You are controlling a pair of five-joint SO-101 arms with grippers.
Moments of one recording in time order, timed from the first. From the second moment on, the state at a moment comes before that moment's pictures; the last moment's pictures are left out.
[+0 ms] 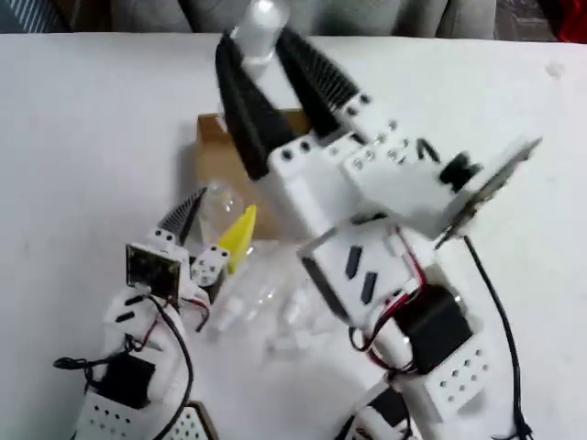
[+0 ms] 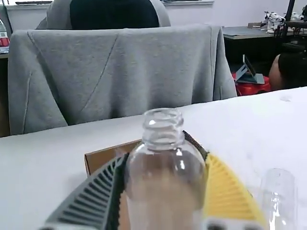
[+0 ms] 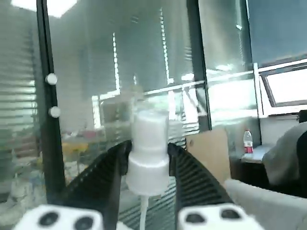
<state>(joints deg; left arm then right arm) 12.9 -103.9 91.9 27.6 0.1 -40.8 -48.7 16.5 14.3 -8.1</state>
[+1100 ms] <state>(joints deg) 12.9 -103.9 95.8 21.3 0.1 -41.4 -52.5 38.5 5.0 -8.2</state>
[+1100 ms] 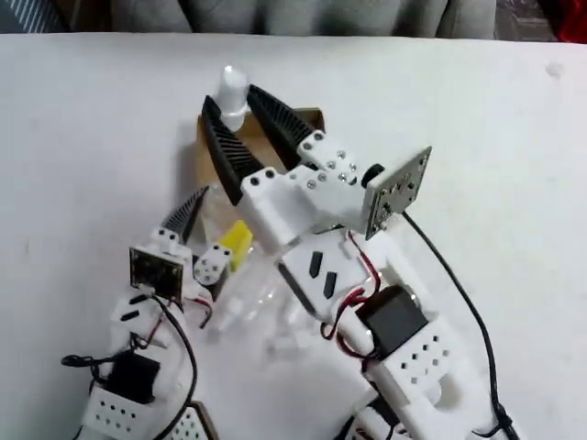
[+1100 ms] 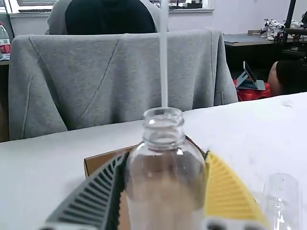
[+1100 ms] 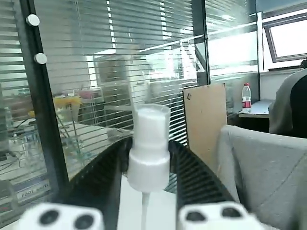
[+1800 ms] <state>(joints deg) 12.9 -103.9 96.8 21.3 0.1 -41.4 -52.5 40.6 5.0 -8.2</state>
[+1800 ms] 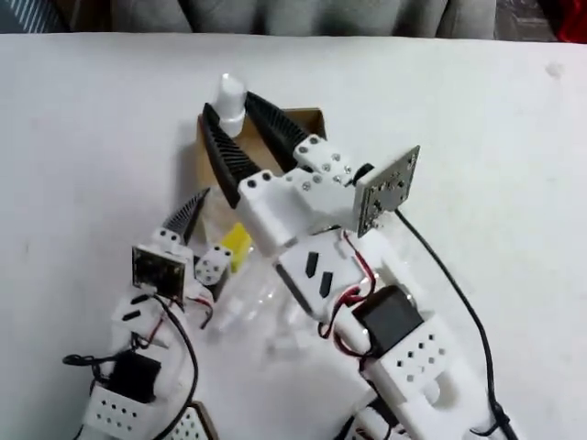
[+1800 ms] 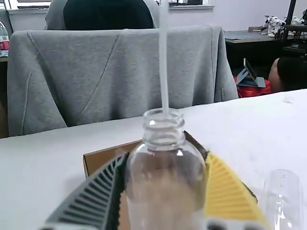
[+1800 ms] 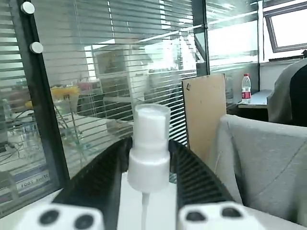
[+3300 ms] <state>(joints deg) 12.8 -103.9 96.8 21.3 0.1 -44.1 -46.3 49.7 13.5 -8.1</state>
